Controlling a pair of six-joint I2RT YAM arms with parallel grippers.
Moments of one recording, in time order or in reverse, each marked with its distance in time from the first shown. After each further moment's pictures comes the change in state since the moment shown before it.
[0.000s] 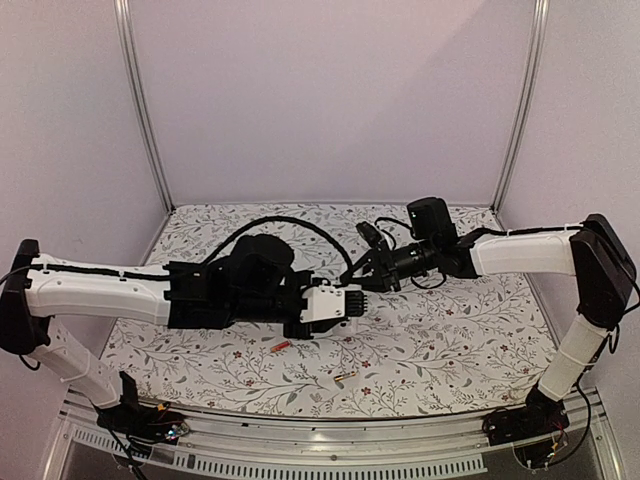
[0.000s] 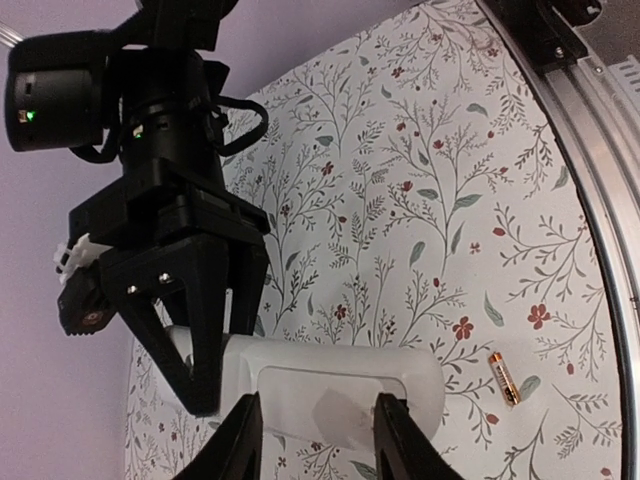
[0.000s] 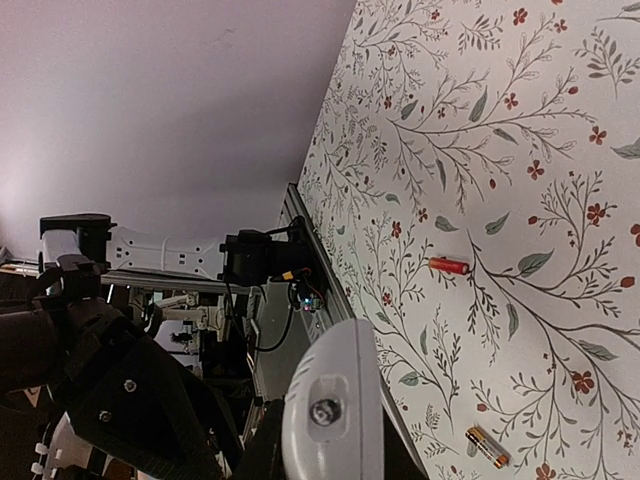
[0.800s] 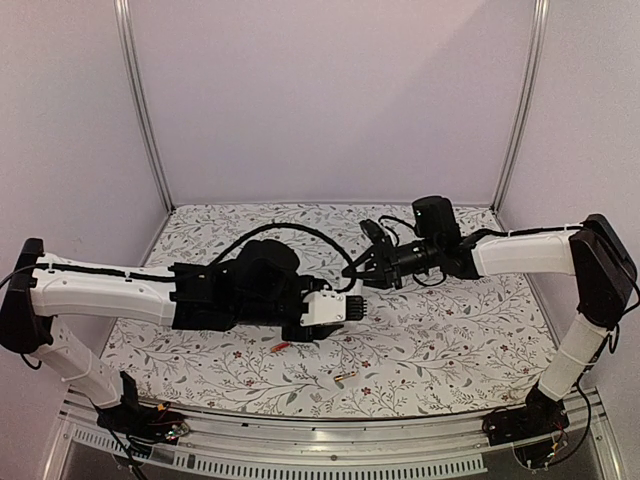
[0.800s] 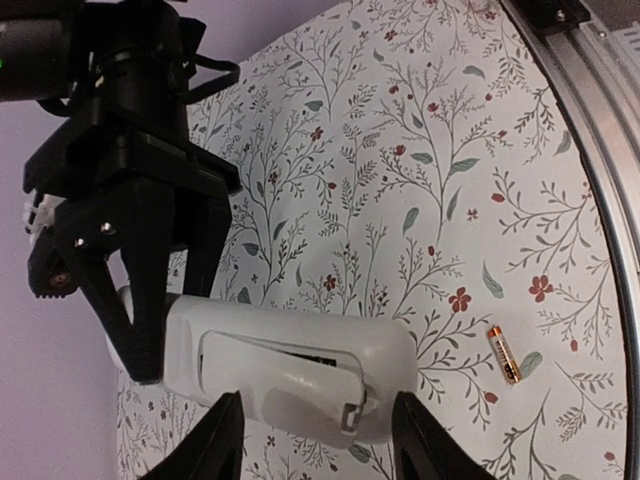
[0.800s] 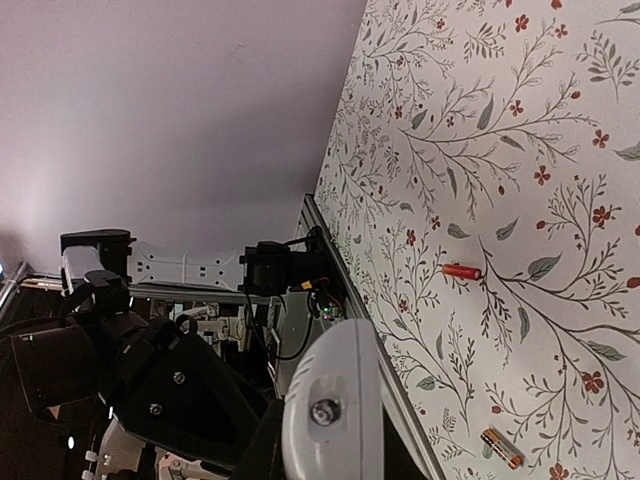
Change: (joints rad) left arm 0.000 0.023 -0.005 -0.043 -0.031 -0.001; right arm -0.026 -0.001 -0.020 0.080 -0.023 0.096
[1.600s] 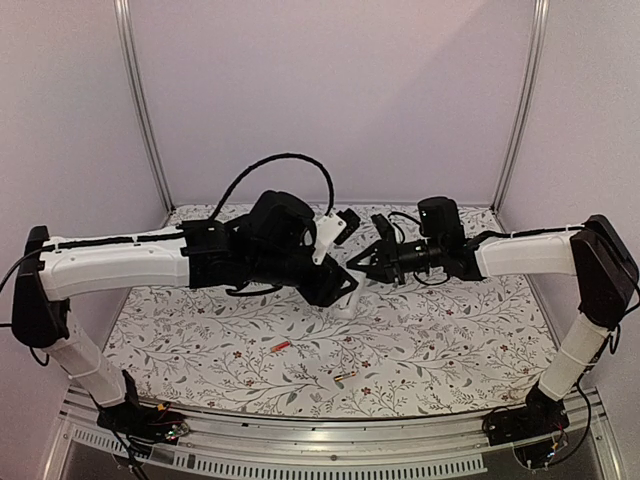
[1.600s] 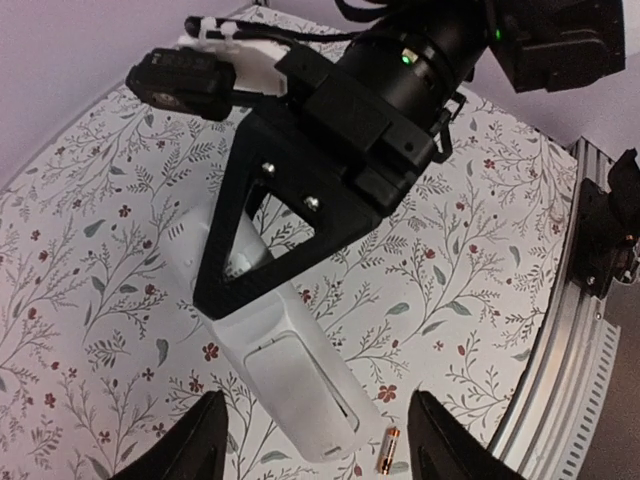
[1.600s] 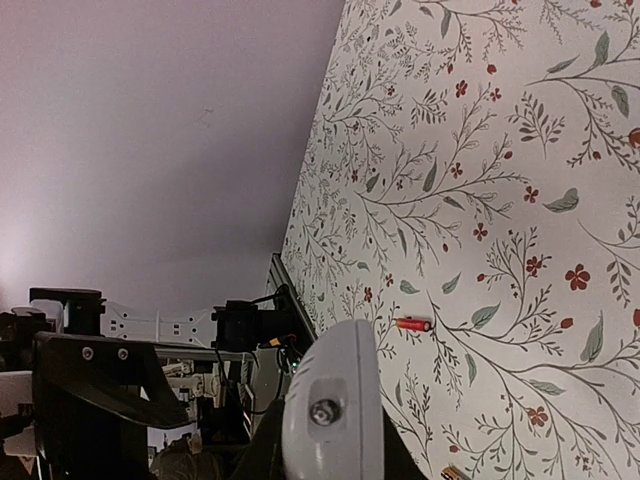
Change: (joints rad) left arm 0.095 0.097 0.294 -0.211 -0.002 -0.805; right arm -0.027 -0.010 -0.031 0.052 0.159 0.013
